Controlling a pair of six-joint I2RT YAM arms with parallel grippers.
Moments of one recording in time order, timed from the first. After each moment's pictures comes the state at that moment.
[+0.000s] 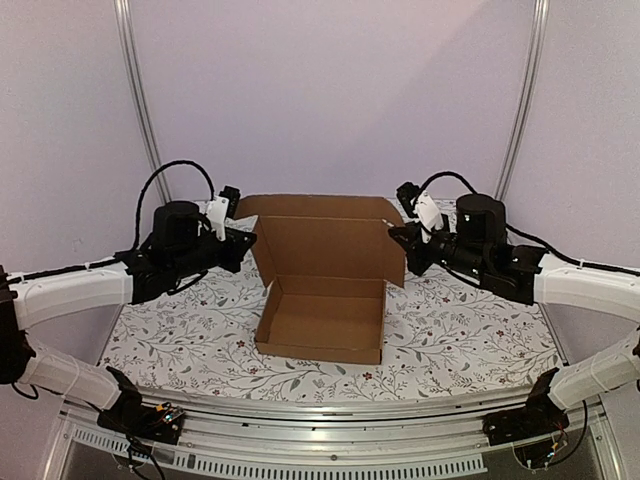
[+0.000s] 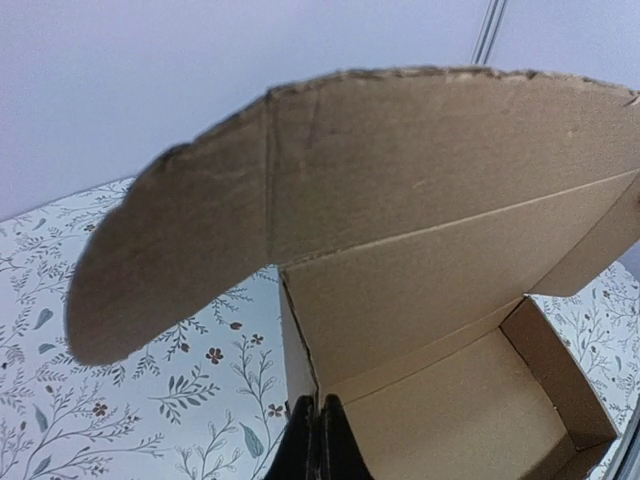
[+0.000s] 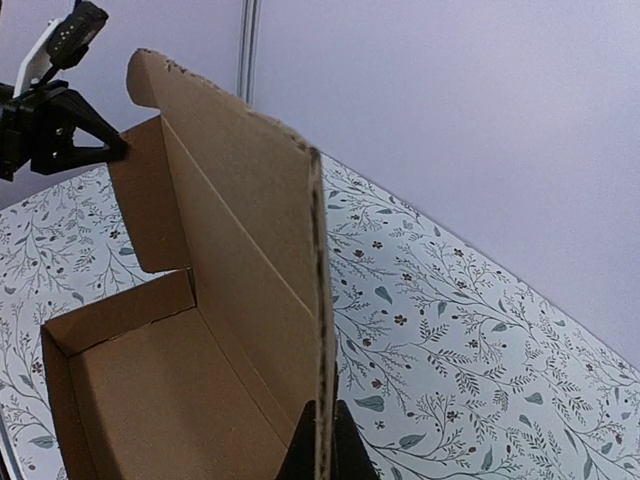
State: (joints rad) left arm -0.61 1.26 0.76 0.15 0.01 -0.16; right arm 0.78 1.26 0.86 0.12 0.02 -0.18
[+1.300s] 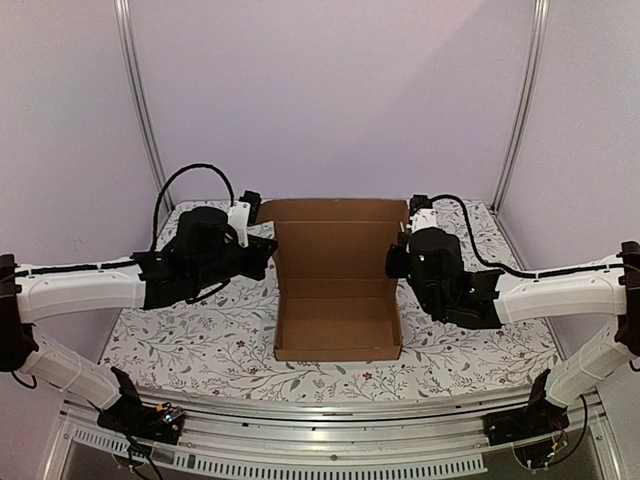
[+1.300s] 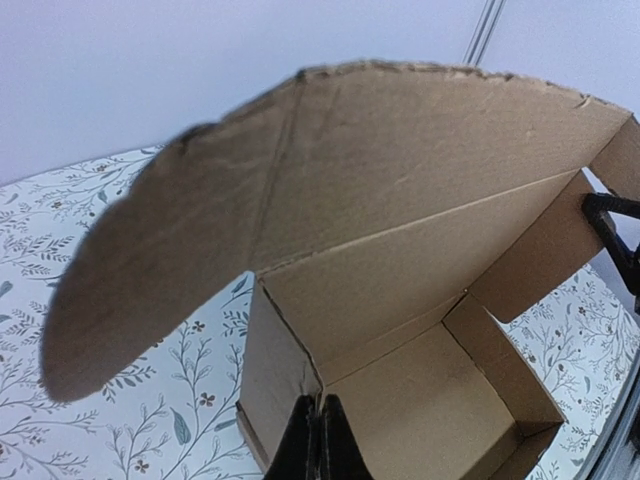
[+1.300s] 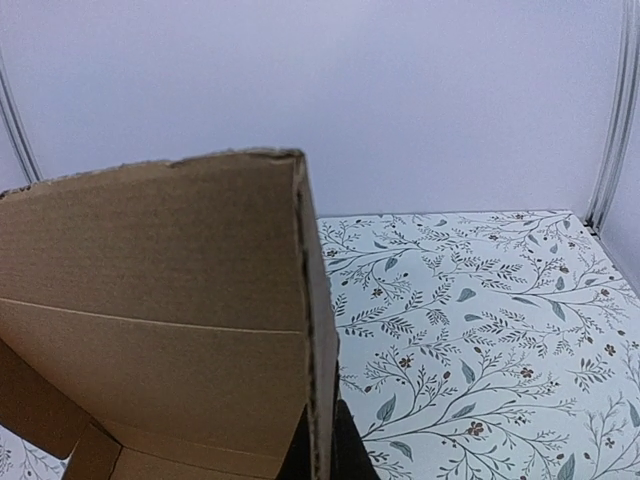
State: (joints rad) left arm -0.82 1.31 0.81 0.12 -0.20 -0.31; right arm 1.01 1.45 0.83 0.34 0.84 0.30
